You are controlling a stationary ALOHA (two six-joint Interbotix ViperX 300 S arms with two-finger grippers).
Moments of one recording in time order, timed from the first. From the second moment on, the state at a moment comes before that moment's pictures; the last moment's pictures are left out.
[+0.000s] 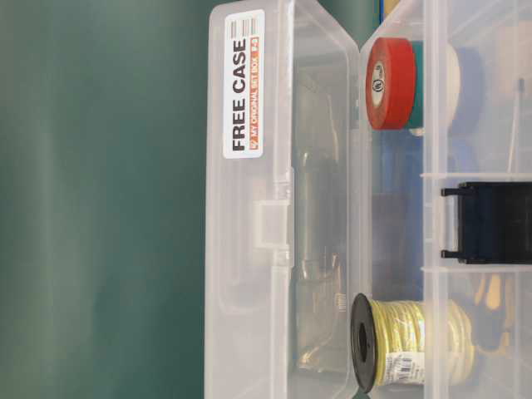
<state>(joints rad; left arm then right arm) 0.40 -0.68 1.16 -0.03 -0.11 0.04 -0.36 -0.59 1.04 0.03 0.02 0.04</state>
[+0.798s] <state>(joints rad) 0.67 -0.48 1.02 -0.04 -0.26 0.14 -0.62 -0.50 0.93 0.02 -0.02 0.04</state>
